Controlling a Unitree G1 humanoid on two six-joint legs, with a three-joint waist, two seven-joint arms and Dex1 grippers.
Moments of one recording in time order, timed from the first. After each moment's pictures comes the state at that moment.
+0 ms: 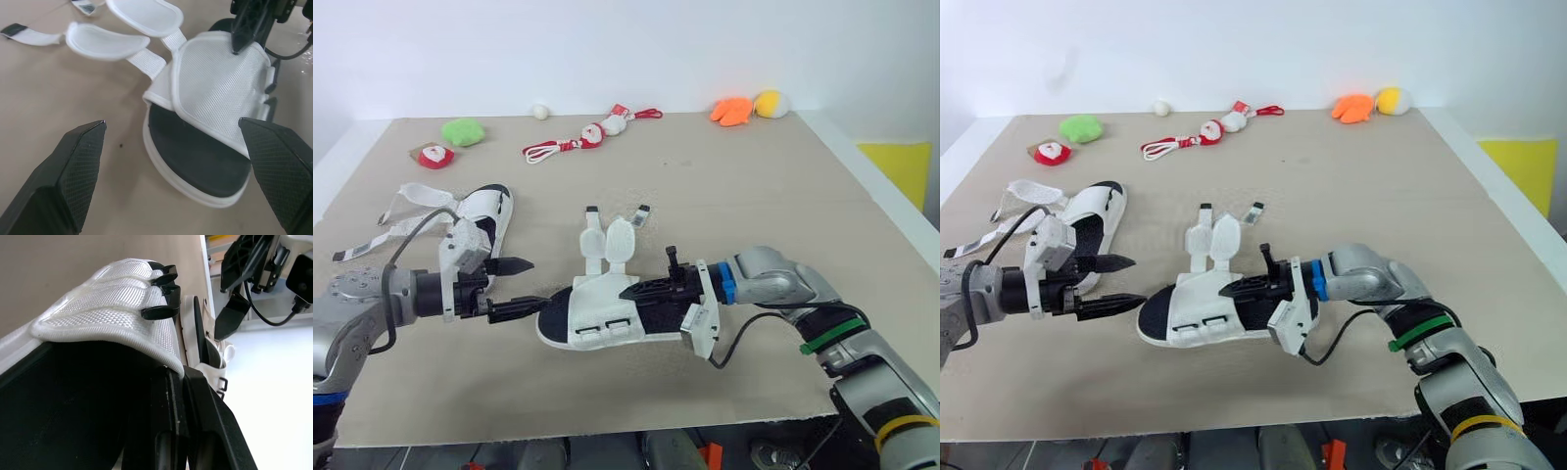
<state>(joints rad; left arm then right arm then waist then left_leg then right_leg) -0.22 0.88 0.16 -0.34 -0.71 0.75 -1.03 -0.76 -0.67 0.50 0.42 -0.29 -1.21 0.72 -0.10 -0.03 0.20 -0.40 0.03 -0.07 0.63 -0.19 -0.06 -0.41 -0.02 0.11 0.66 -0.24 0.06</state>
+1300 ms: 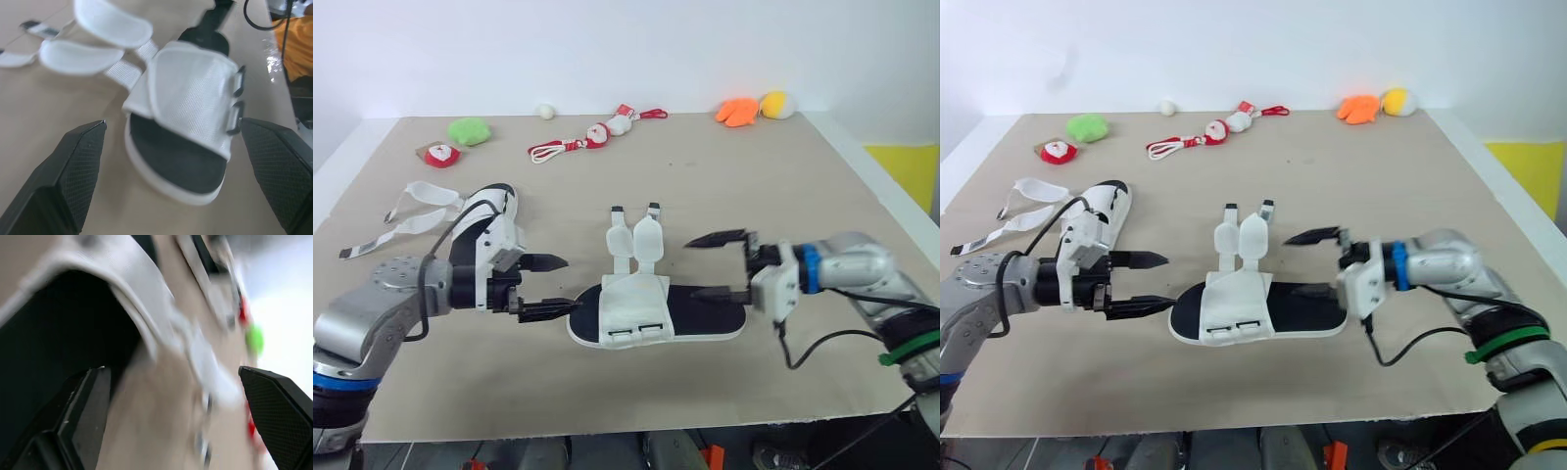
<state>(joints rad) -0.37 0.79 -0.01 -0.37 -0.68 0.72 -1.03 -0.67 -1.00 0.41 0.40 0.34 -0.80 1.07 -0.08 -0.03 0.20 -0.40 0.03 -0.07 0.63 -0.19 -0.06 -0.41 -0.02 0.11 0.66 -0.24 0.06</state>
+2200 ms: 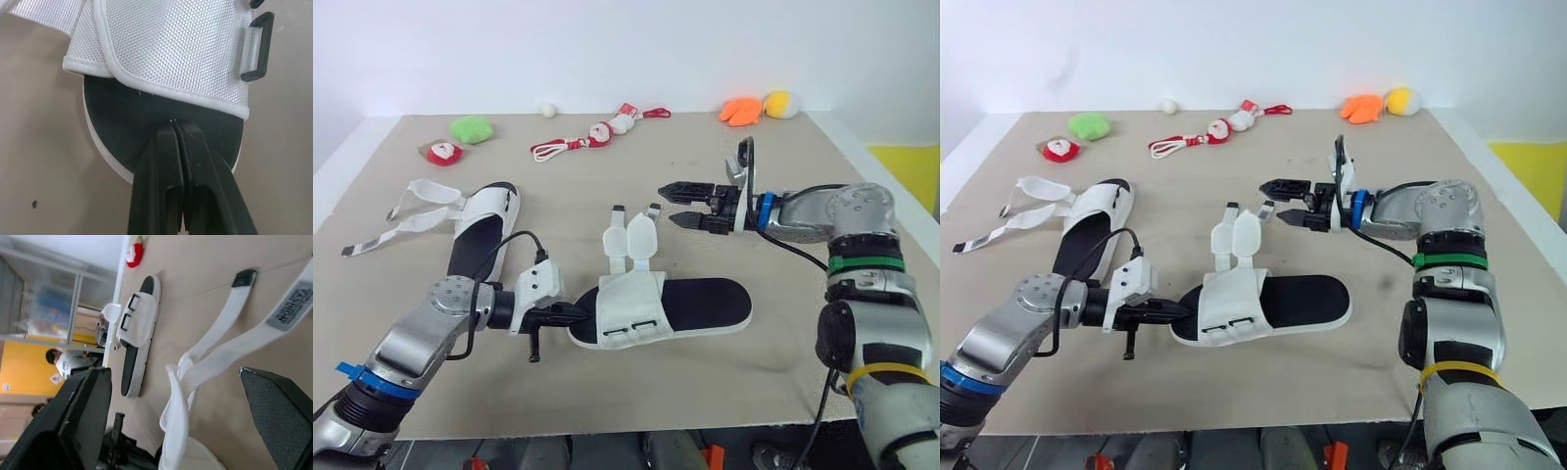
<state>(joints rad) -0.32 0.76 -0.22 -0.27 -0.37 0.49 -1.08 -1.14 -0.54 -0.22 0.84 1.14 1.40 0.27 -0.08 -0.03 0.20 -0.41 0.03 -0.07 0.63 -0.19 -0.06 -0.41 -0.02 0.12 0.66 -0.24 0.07</state>
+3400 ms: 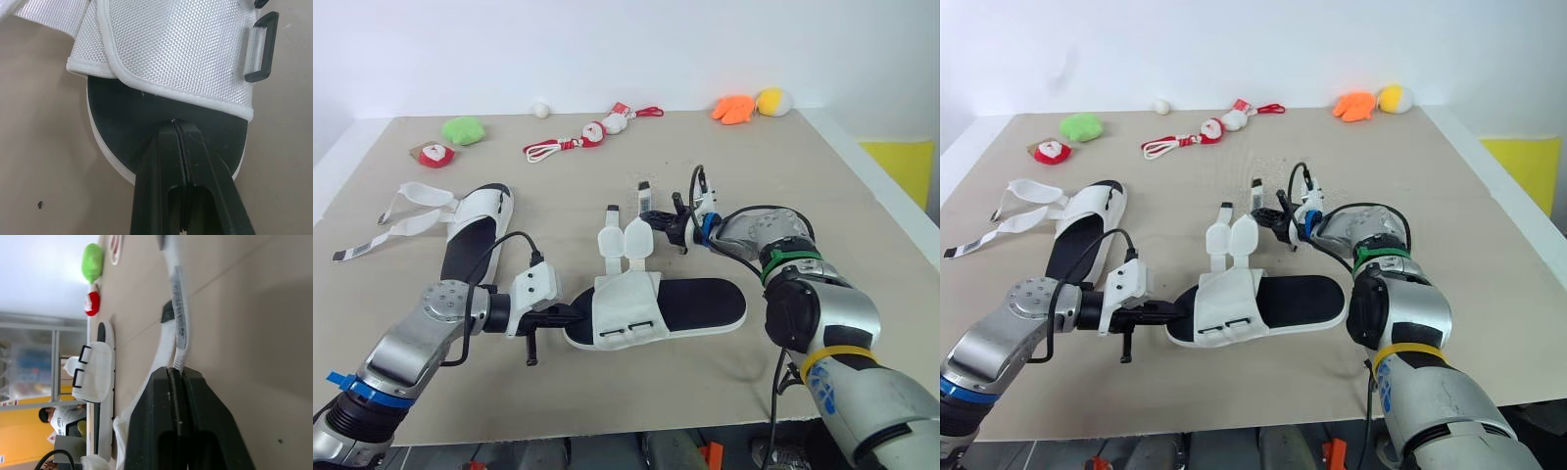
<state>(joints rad) -0.28 0.77 -0.18 -0.33 -0.36 0.51 -1.05 -1.24 -0.31 -0.34 1.23 0.61 0.94 0.57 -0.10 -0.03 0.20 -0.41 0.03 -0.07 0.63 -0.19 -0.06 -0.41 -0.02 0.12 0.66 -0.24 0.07</state>
